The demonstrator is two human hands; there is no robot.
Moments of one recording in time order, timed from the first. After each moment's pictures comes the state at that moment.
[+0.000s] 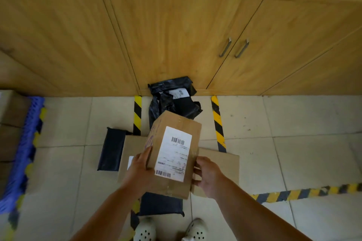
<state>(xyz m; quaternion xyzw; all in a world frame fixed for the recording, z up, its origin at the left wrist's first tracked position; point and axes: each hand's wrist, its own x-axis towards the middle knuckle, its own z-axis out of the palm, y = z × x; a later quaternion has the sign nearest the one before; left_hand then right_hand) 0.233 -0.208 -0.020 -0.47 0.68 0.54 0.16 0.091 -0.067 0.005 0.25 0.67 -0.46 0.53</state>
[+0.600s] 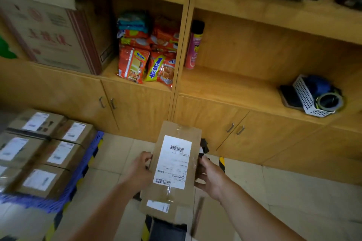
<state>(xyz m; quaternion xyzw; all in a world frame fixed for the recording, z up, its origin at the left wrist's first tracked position) 0.343 -0.255 0.319 -0.50 0.64 0.57 -0.08 0.161 -0.127 0.350 0.05 0.69 -0.47 0.55</state>
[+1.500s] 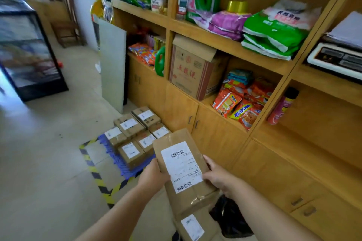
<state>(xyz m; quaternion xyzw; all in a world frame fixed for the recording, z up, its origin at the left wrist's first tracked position) 0.514 -0.121 0.440 -0.72 0.52 0.42 -0.20 0.307 -0.133 0.466 -0.49 0.66 -0.14 0.55</state>
